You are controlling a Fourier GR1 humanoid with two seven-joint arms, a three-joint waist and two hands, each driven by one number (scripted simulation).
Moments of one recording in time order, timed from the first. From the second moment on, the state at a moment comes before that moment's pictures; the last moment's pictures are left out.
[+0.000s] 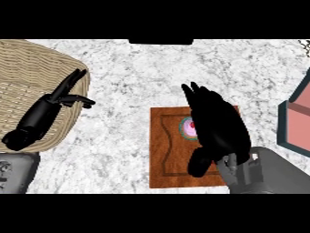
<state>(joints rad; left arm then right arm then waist) -0.24 0.30 -0.02 -1.49 -0.09 -0.24 -0.17 -0.65 -0.38 0.68 -1.82 0.41 0.27 1.21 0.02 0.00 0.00</state>
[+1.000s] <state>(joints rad) -0.22 0.25 0.02 -1.50 -0.13 -0.25 -0.15 -0.71 -0.20 0.68 -1.50 0.57 0.32 1.17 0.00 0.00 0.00</state>
